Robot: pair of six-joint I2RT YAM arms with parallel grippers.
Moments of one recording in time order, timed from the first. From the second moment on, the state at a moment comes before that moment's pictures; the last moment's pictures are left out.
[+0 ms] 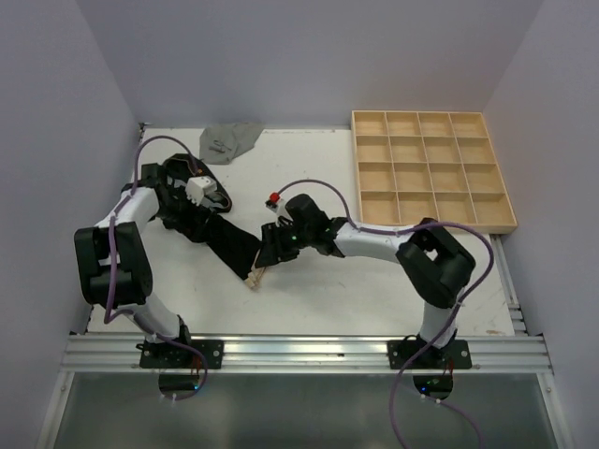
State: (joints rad) left arm 0.17 1.67 1.10 -0.73 0.53 0.76; right arm 0.87 1.89 1.12 0.07 -0.53 0.61
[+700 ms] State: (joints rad) left arm 0.08 1.77 1.09 -0.67 0.49 0.72; right arm 0.82 2.09 1.42 -0.21 -0.26 0.38
